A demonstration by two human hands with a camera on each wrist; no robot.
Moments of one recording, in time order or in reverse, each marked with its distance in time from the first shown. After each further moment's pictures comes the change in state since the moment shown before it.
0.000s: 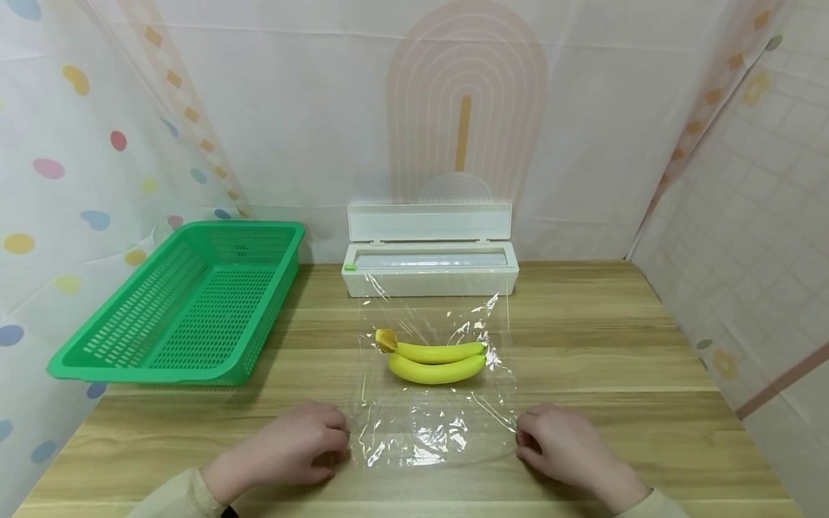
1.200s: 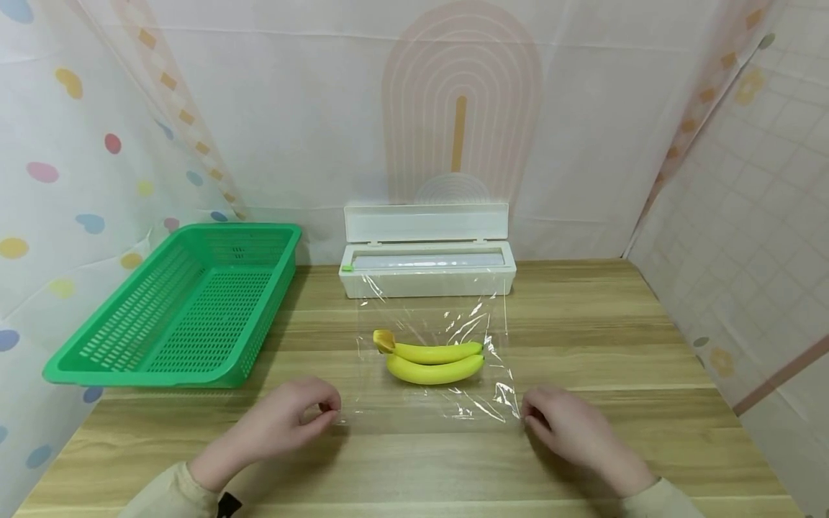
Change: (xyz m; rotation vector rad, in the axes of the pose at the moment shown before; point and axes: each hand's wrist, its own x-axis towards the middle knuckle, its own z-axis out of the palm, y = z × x) left_hand 0.009 -0.010 -0.026 -0.322 0.238 -0.228; right_hand 0.005 0.013 -0.011 0.071 0.093 0.071
